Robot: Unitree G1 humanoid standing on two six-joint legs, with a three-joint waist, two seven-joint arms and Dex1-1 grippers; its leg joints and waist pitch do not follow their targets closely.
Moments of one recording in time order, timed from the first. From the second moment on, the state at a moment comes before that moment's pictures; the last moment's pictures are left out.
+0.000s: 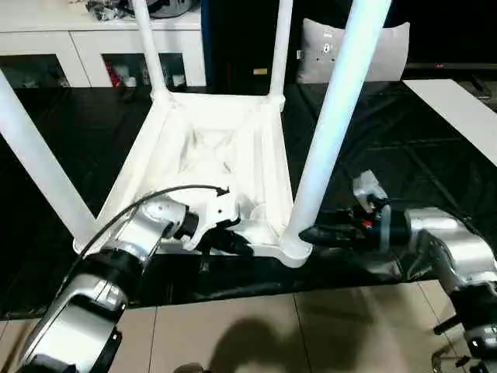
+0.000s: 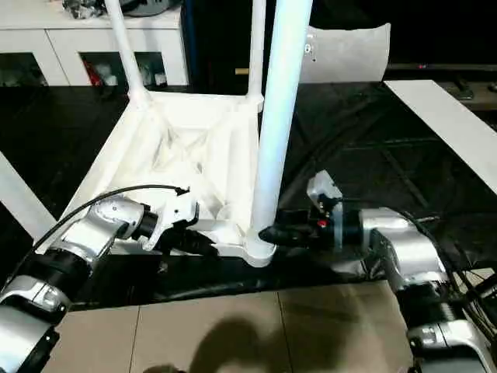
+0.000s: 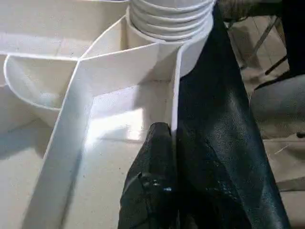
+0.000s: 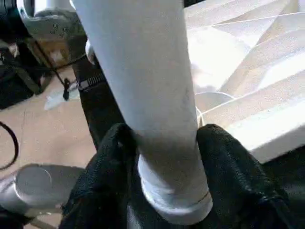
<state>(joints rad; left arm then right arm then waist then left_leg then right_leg) -0.66 0.35 -0.35 0.68 0.02 0.09 -1.29 -0.41 -0.52 0.09 0.33 0.37 0.39 1.30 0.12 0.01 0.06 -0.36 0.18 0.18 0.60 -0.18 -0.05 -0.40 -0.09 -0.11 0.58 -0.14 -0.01</state>
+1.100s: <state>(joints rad) -0.57 0.23 -0.30 0.51 0.08 0.23 -0.90 -0.40 -0.44 0.01 0.35 0.20 0.24 0.82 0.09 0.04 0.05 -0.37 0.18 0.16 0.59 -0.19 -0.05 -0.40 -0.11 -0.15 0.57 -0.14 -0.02</state>
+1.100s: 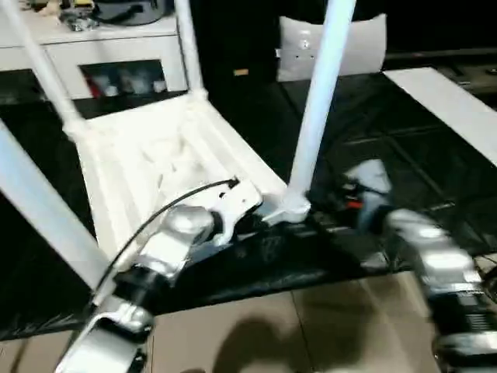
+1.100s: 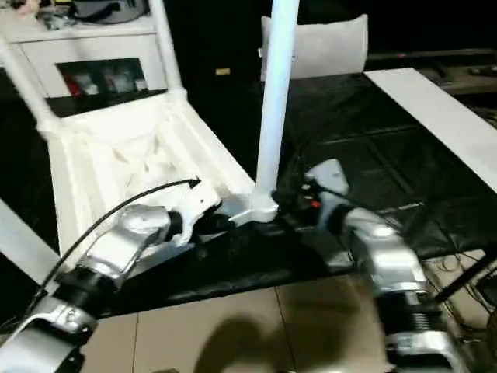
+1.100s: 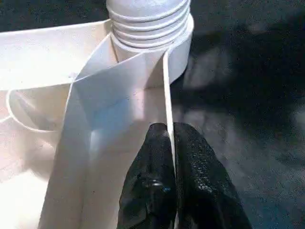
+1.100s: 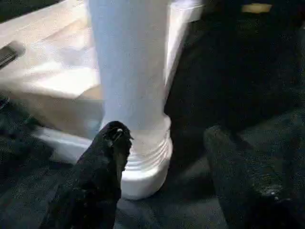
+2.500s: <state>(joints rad) -0.59 0.39 -0.37 0.55 0.02 0.08 -1.32 -0.45 -0.52 0.12 0.41 0.32 0.31 1.37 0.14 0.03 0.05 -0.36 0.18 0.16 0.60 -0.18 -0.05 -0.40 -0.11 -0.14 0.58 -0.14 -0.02</state>
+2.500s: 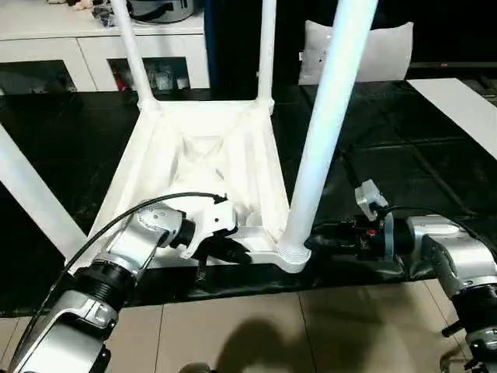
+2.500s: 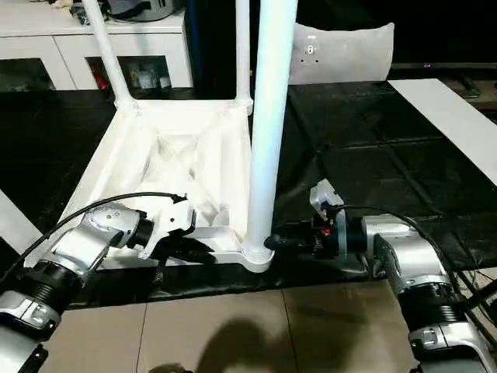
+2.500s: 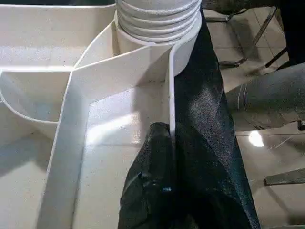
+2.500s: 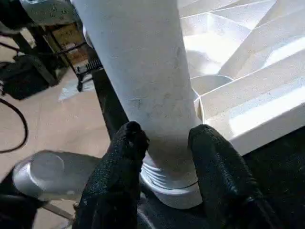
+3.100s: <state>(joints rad) -0.60 0.37 -0.37 0.55 0.02 0.07 -1.32 -0.48 -0.49 0.13 0.44 0.30 0.29 1.37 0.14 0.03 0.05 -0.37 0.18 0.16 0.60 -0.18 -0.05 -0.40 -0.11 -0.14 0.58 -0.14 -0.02</state>
